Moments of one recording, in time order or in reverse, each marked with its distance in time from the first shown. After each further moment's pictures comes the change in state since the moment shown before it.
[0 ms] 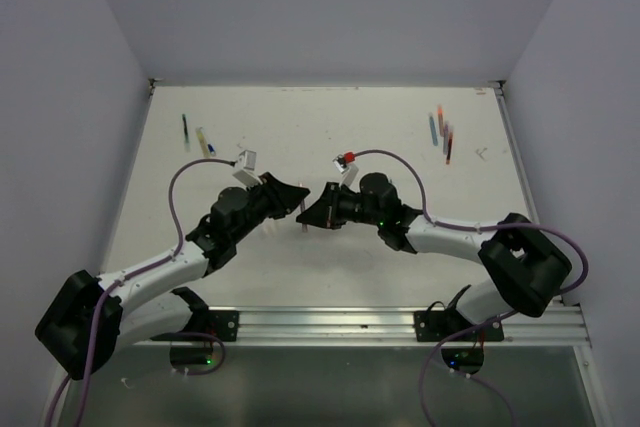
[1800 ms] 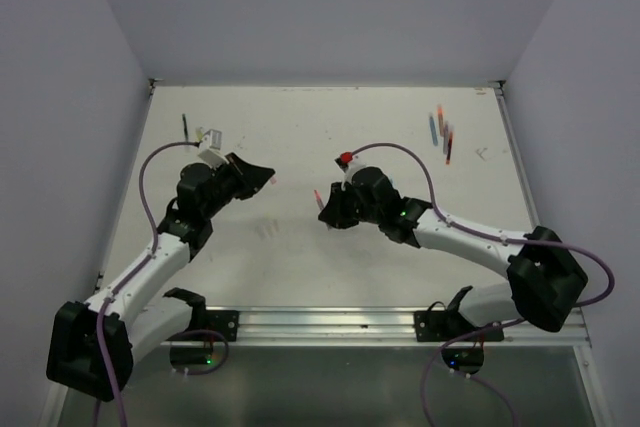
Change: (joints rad) left arm 0.360 -0.042 0.103 -0.173 0.287 0.119; right arm 0.038 -0.092 0.115 -0.471 0.240 -0.311
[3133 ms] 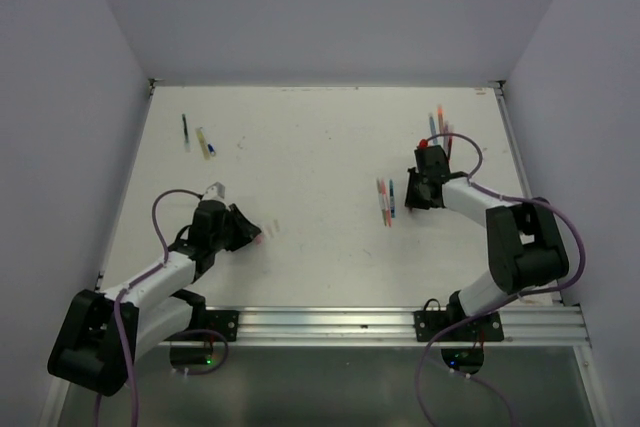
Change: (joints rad) left arm 0.000 -0.007 -0.289 -0.253 -0.200 0.040; right arm -0.604 0.185 0.034 -0.349 0.251 -0.203
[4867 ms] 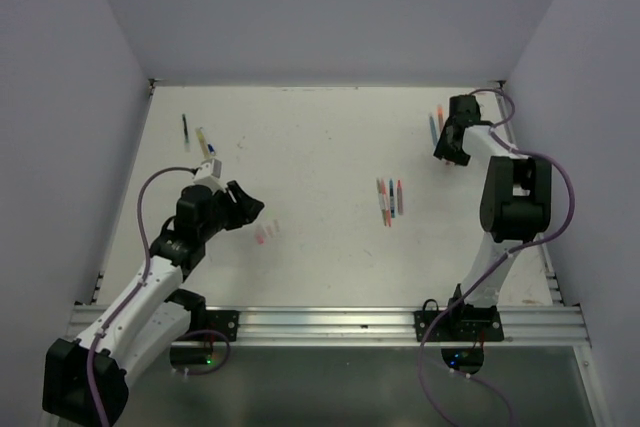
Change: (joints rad) left arm 0.000 -0.239 0.180 -0.169 0.043 0.145; right arm -0.257 0.340 0.546 -0.174 0.167 -0.037
